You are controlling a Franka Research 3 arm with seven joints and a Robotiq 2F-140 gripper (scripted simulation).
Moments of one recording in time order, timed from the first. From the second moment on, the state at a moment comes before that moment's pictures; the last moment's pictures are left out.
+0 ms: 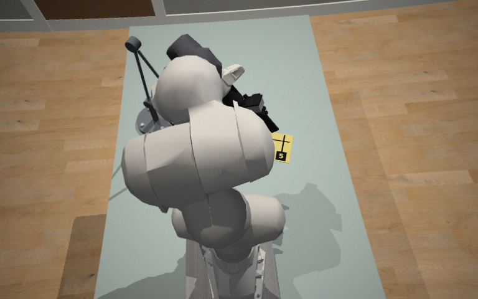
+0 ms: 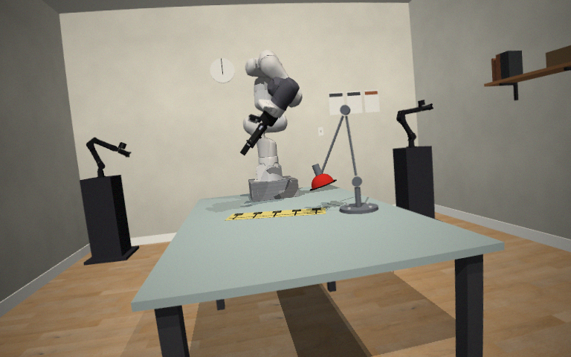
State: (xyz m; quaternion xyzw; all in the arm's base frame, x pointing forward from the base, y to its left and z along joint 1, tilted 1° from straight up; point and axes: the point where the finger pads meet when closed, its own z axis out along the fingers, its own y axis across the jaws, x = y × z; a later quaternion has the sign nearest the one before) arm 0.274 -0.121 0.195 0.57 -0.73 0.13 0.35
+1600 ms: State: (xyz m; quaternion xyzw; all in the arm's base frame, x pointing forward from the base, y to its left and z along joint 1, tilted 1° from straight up) arm 0.390 -0.055 0.295 0.53 -0.84 -0.02 0.00
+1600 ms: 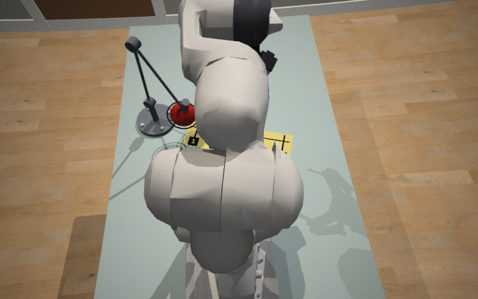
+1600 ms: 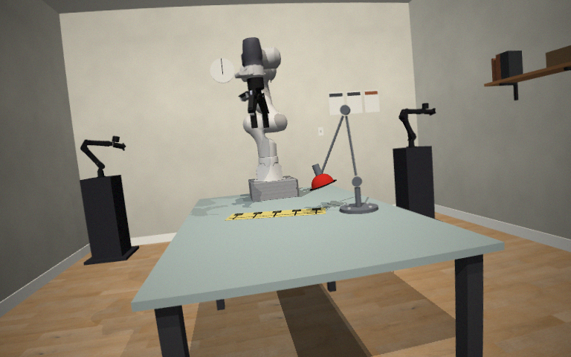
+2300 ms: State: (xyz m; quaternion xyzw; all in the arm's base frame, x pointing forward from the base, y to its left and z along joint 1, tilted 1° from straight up) arm 0.427 -0.058 0.361 0.49 -0.85 -0.09 -0.16
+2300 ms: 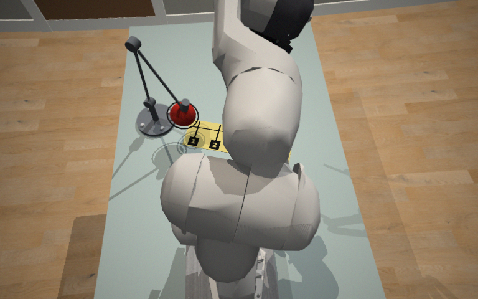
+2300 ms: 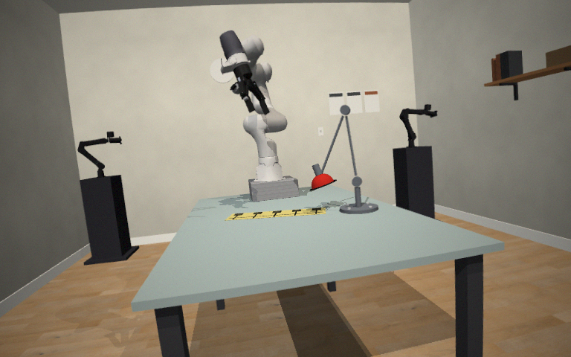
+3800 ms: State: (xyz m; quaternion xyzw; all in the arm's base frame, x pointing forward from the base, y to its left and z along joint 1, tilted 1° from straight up) arm 0.467 0.037 0.317 0.46 -0.81 -0.20 -0.30
